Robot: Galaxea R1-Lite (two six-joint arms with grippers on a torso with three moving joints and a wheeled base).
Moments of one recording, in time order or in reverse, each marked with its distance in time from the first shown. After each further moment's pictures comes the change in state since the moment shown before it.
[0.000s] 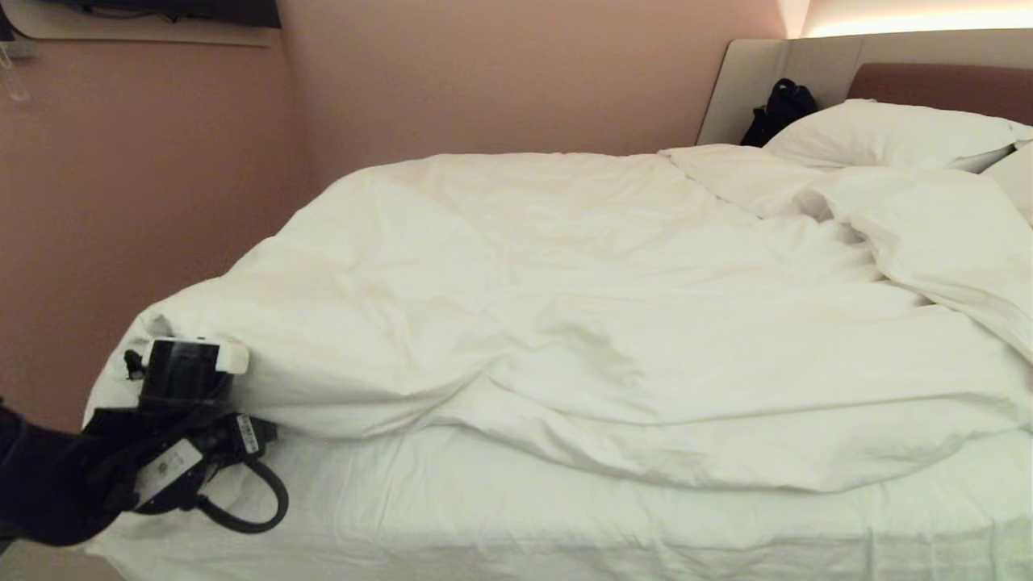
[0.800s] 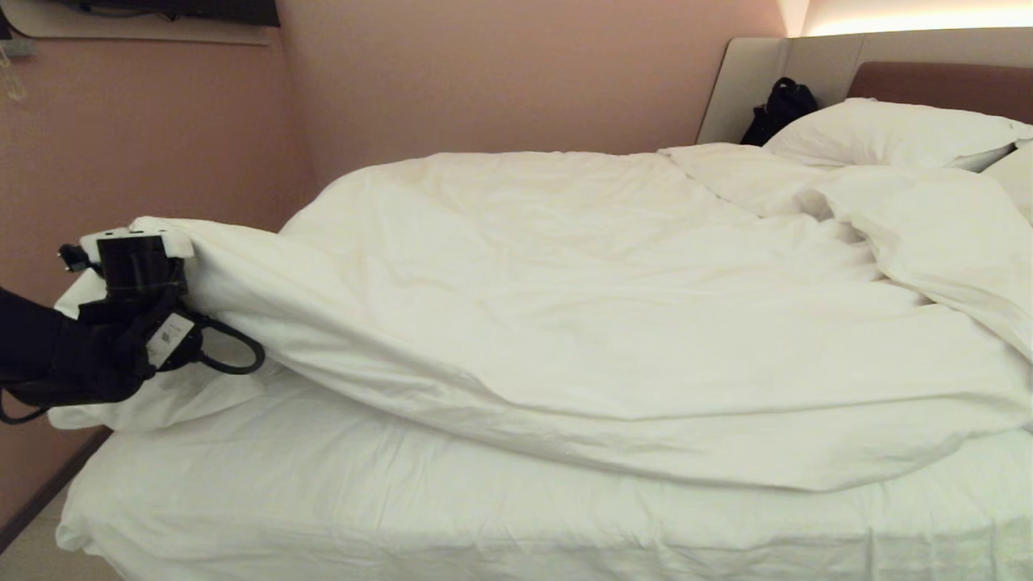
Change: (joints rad) left arm 0.247 0.209 -0.436 -0.209 0.138 0.104; right arm 0.000 0.001 0.000 0.000 0.000 0.000
